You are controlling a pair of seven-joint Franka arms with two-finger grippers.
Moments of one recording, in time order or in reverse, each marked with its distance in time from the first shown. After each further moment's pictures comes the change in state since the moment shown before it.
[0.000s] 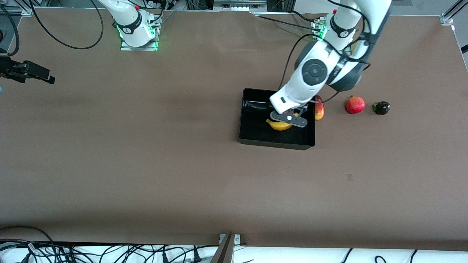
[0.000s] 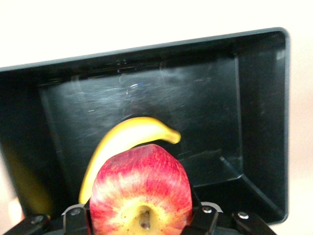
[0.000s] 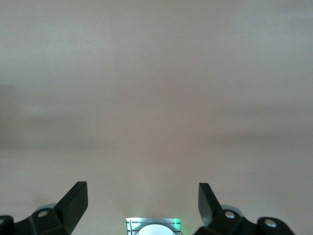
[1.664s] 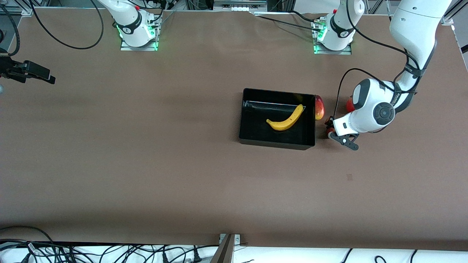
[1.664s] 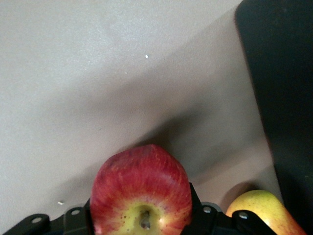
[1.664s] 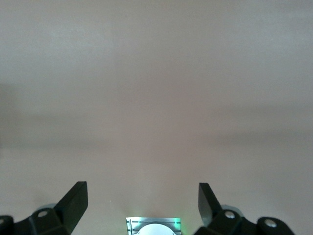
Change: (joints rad) left arm 0.410 0.197 0.007 -0.169 0.140 0.274 0.588; right arm 0.000 0.000 0.001 0.000 0.000 -0.003 0.000
